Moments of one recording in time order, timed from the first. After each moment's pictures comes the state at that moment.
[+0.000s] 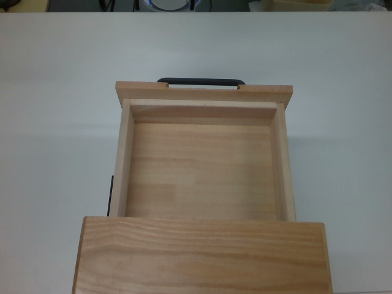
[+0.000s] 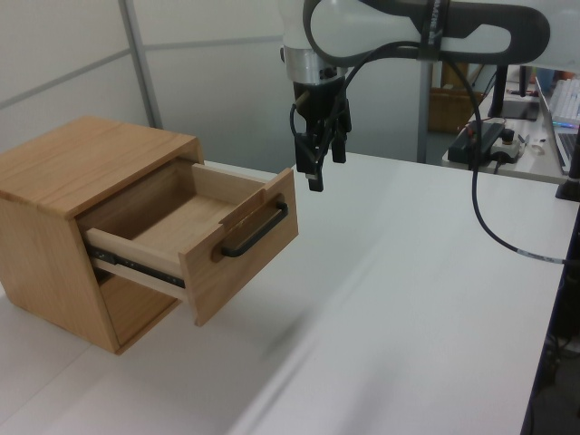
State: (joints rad) arm 0.04 0.04 0.08 -1.44 -0.07 1.47 0.00
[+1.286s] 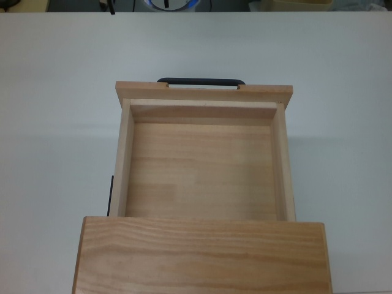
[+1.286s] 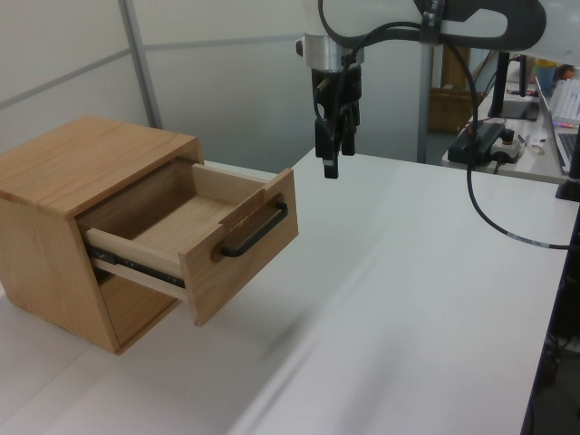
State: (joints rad) arm -0.05 0.05 0.05 -1.44 0.02 1.47 -0.20
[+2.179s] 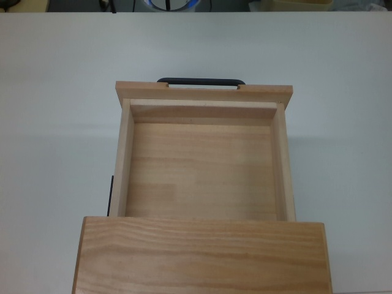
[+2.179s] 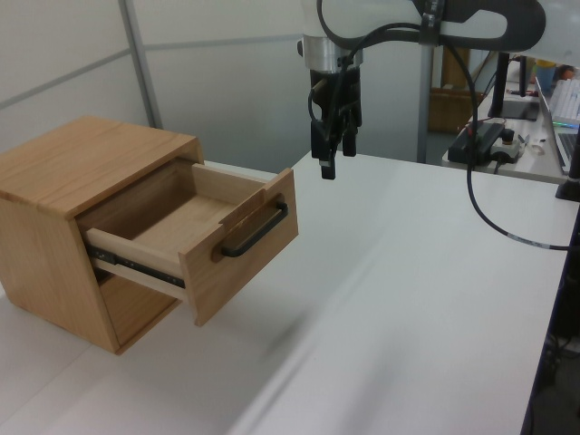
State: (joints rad) arm -0.05 0.05 0.06 -1.44 0.01 1.47 -0.12
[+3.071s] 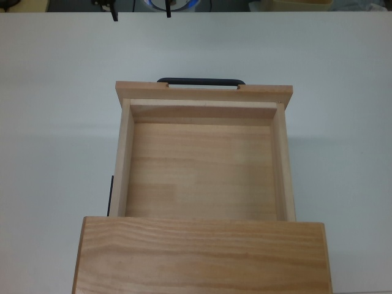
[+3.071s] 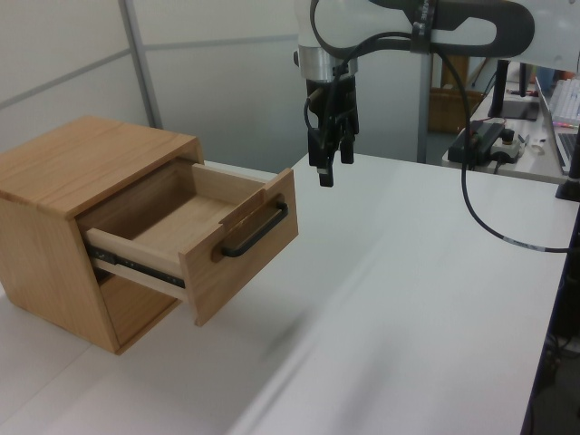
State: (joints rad) arm -0.05 0.07 0.06 -1.44 0.01 1.47 -0.12
